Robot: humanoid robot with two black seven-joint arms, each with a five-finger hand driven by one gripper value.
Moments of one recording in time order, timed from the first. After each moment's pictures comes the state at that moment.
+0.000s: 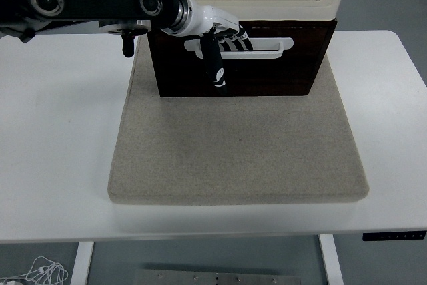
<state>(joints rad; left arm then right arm) -1.94 0.34 0.44 -1.33 0.26 -0.13 0.37 -0.04 0.00 0.13 0.15 -0.15 0.22 -0.01</state>
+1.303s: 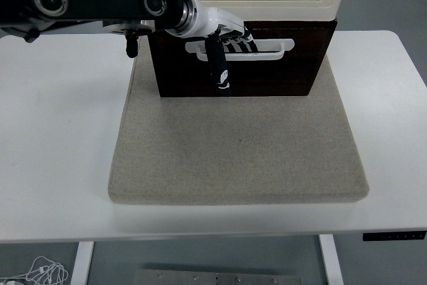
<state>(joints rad) -1.94 0.33 0.42 -1.32 0.26 -0.16 0.36 -0.04 0.00 0.13 0.15 -0.15 0.22 -0.01</state>
